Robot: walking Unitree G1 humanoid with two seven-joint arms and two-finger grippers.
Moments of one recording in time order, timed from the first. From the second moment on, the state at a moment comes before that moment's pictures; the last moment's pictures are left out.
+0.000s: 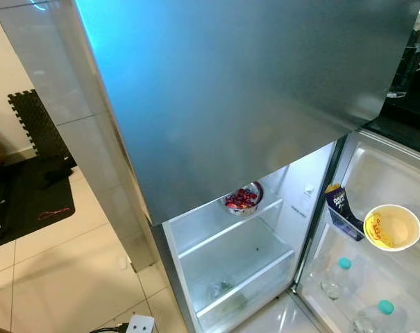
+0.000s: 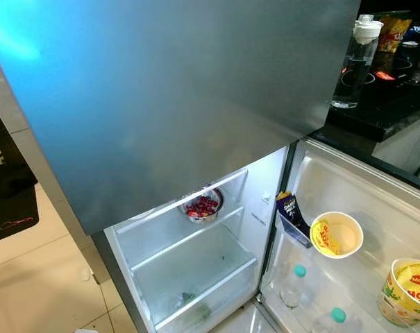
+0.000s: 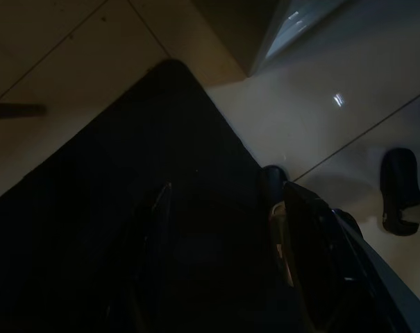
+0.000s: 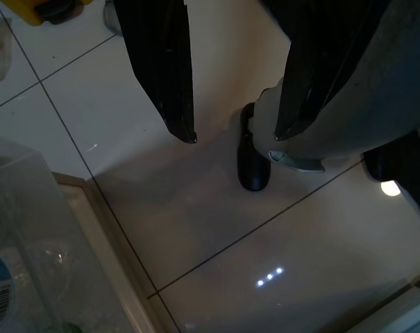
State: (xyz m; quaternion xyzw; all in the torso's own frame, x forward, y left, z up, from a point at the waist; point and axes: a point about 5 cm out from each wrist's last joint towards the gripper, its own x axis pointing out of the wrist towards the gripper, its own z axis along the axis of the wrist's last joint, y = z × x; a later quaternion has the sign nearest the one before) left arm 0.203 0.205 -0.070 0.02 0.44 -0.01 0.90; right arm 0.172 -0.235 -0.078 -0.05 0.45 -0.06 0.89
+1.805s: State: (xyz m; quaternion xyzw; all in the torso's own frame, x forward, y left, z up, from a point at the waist) left arm 0.202 0.205 -0.071 0.03 0.44 -0.02 0.90; right arm 0.171 -0.240 -0.077 -0.05 0.45 -0.06 0.89
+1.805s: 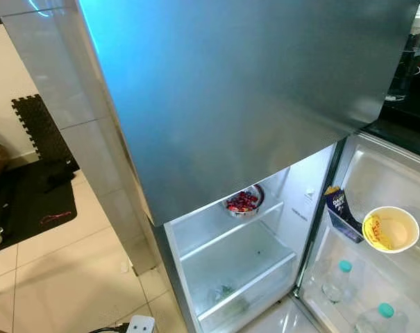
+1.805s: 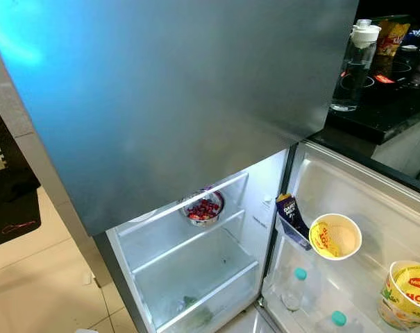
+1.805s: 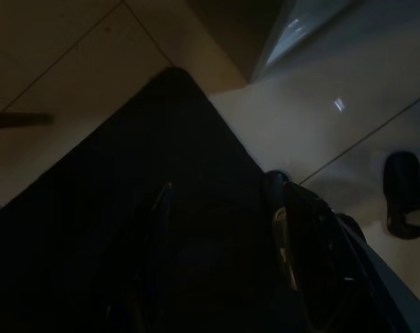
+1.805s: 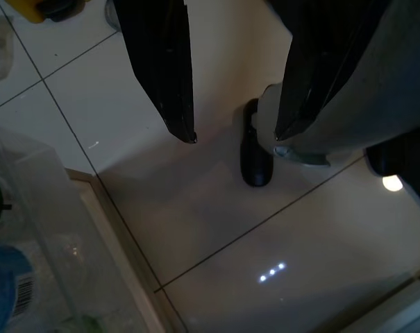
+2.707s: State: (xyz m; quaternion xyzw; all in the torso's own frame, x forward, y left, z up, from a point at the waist) left arm 0.206 0.202 -0.069 0.03 0.44 -0.03 0.90; right arm 0.162 -0.235 -0.083 -0.04 0.46 -0.06 0.89
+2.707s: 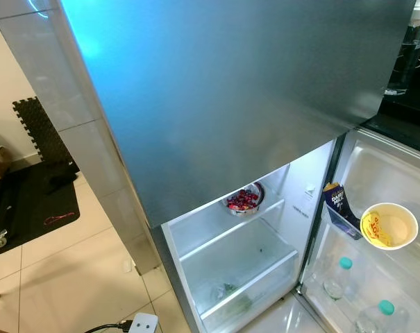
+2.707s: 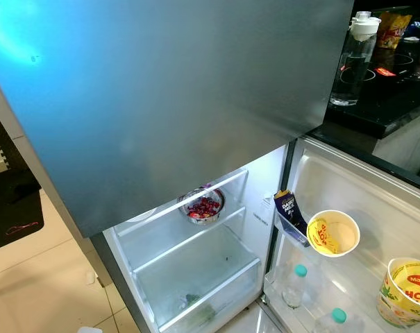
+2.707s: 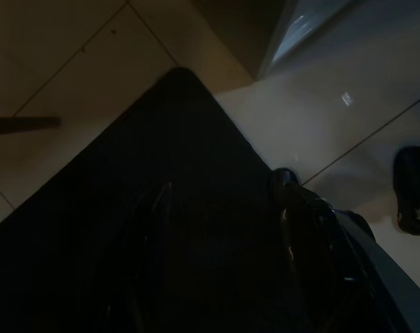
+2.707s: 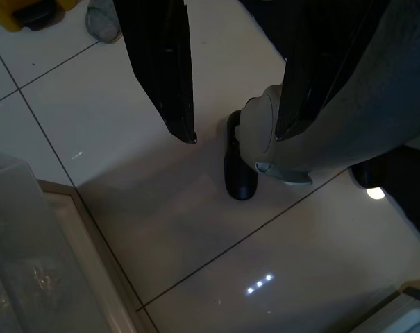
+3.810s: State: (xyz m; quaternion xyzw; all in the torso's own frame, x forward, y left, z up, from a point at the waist) left arm 0.206 0.204 -0.069 0.03 0.44 -0.02 0.90; right arm 0.172 -0.236 -0.078 -0.04 0.45 -0.06 0.89
